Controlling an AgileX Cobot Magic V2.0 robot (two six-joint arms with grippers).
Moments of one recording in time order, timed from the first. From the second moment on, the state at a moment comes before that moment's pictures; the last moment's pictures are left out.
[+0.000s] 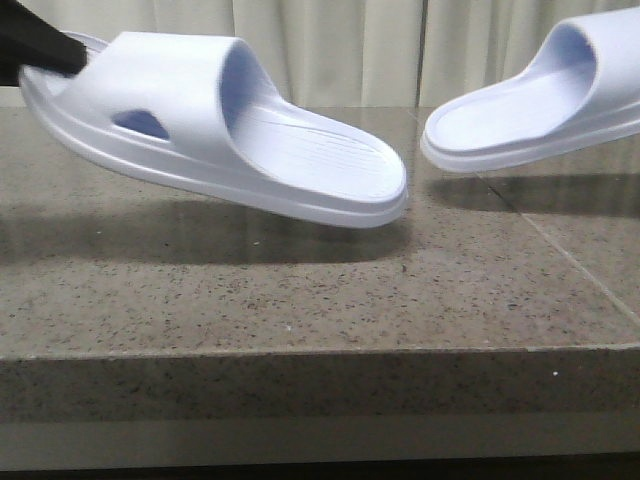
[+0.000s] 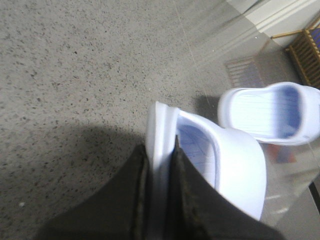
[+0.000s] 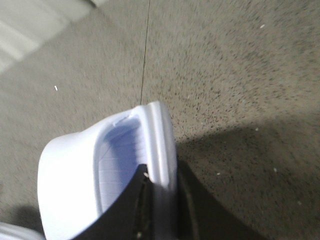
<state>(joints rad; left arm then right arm) -0.01 1.30 -0.75 -1.49 0.81 0.97 -0.54 1.31 -0.93 1.20 0.89 -0.85</state>
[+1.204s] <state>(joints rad) -0.21 1.48 -0.73 -1.59 0.50 1.00 -0.06 1.26 -0.73 1.37 0.61 -0.84</state>
